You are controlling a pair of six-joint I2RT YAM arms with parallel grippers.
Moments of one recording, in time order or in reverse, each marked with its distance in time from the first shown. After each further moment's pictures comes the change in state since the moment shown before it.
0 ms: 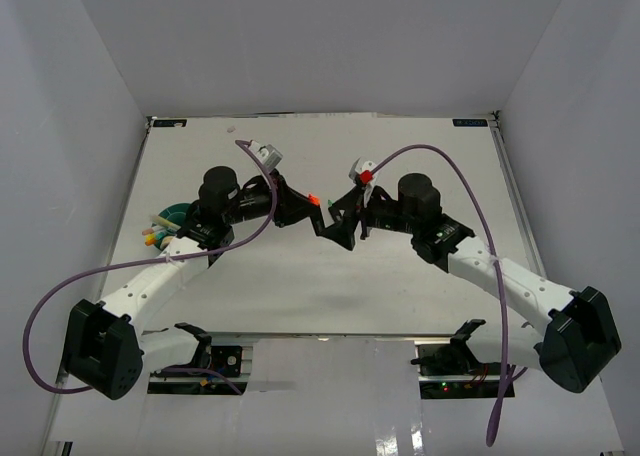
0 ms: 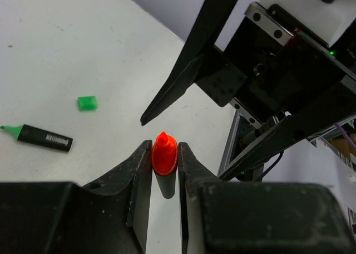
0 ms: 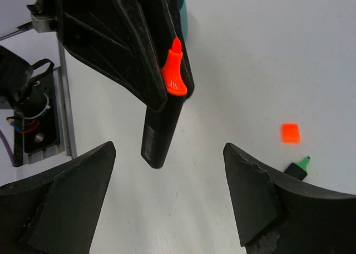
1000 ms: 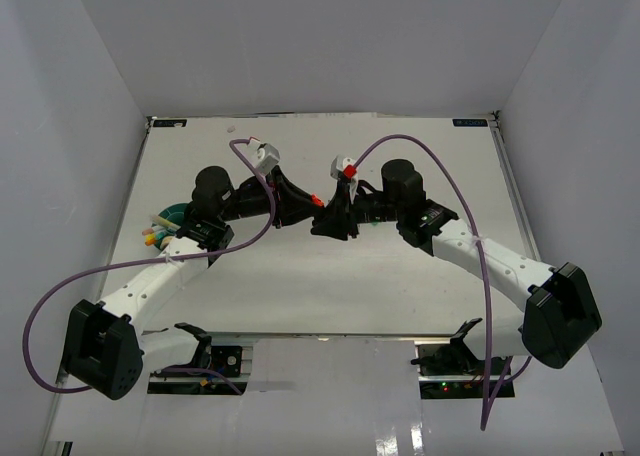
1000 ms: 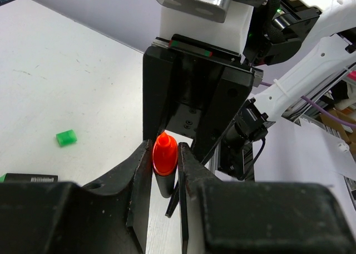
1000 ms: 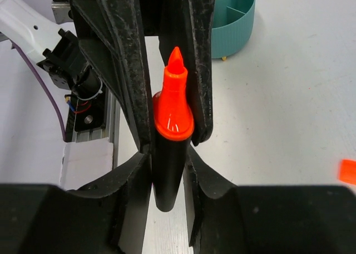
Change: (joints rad) left arm 0.000 -0.002 0.000 0.196 0.182 -0.010; right arm 0.000 0.159 0.147 -0.037 -0.269 -0.007
